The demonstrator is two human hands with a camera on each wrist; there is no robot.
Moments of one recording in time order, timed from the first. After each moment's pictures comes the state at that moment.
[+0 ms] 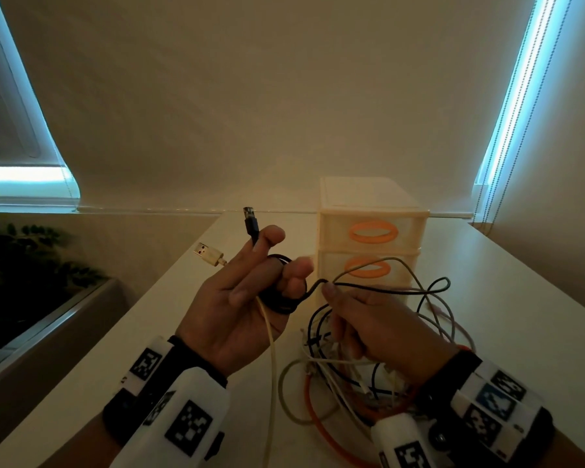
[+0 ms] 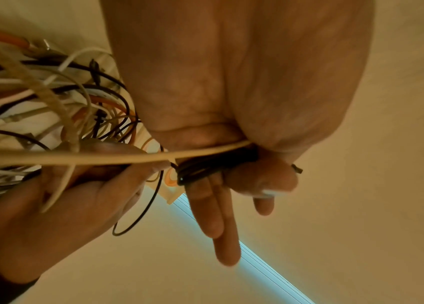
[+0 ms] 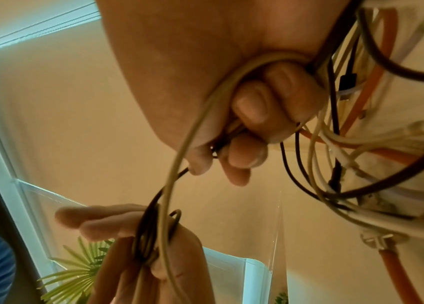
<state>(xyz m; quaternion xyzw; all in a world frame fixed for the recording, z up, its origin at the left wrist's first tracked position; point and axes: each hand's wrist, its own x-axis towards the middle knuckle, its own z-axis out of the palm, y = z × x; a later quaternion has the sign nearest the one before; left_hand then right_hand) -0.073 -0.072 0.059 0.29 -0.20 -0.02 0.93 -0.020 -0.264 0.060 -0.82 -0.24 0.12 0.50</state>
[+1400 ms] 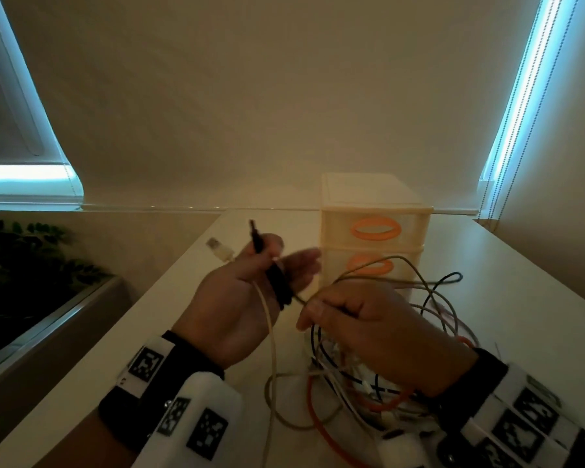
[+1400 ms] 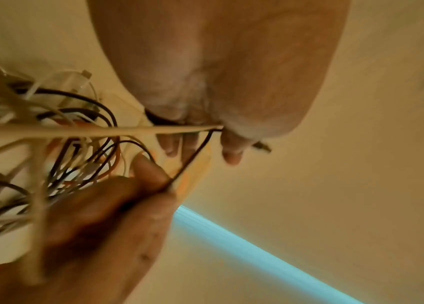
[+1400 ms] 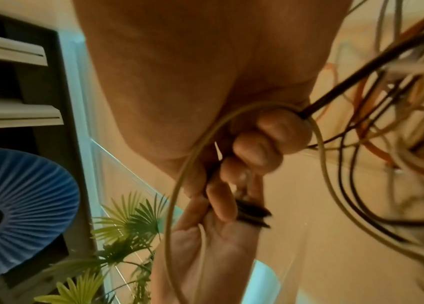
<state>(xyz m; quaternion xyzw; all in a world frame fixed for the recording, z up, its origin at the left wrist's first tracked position) -0.072 -0.076 0.069 0.45 -0.11 0.03 0.88 -0.025 -0.269 0.066 -0.78 -0.46 0.01 0.42</state>
